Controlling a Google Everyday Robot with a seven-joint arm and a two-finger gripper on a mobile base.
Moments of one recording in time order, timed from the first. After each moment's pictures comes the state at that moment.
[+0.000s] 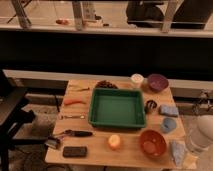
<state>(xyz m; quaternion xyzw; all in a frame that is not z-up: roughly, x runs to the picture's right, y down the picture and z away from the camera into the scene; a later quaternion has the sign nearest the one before) 0.410 0.324 0.730 -0.38 0.02 0.18 0.91</state>
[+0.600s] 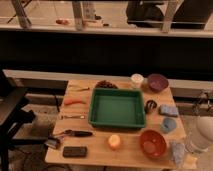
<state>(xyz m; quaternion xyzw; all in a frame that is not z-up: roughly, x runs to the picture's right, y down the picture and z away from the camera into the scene) 0.414 0.338 0.741 -0.39 0.00 0.17 0.90</state>
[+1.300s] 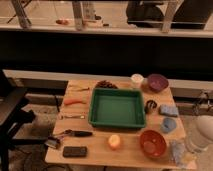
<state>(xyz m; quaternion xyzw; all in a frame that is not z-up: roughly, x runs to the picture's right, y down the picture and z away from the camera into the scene) 0.416 0.342 0.747 -0.41 -0.01 0.15 0.90</state>
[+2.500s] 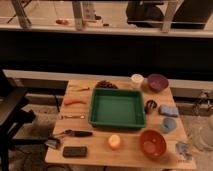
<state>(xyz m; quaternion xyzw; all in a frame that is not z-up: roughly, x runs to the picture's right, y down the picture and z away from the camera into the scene) 0.415 0.276 0.674 -0.32 0.00 0.19 0.93</state>
